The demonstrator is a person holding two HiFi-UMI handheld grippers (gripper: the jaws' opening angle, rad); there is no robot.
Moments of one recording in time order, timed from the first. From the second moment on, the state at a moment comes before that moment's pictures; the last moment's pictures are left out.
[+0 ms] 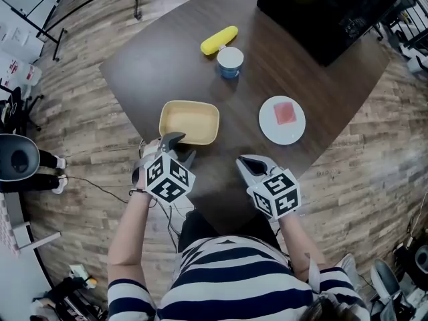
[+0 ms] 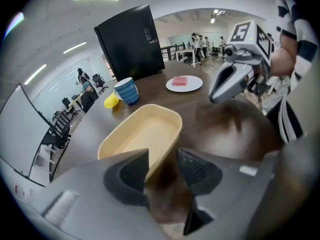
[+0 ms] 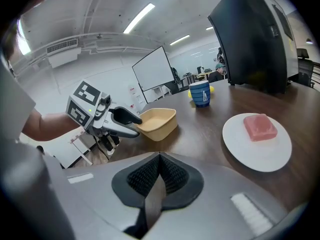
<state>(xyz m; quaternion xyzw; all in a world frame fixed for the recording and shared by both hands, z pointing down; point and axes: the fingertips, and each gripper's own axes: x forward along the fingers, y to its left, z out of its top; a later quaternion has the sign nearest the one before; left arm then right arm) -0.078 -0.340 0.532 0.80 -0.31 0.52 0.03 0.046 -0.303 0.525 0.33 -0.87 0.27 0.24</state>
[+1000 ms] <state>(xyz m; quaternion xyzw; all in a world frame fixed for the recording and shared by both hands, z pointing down) -0.055 -0.337 0.554 0.76 -0.20 0.62 -0.10 0.054 -0.295 0.541 0.29 -0.89 0.28 0.23</state>
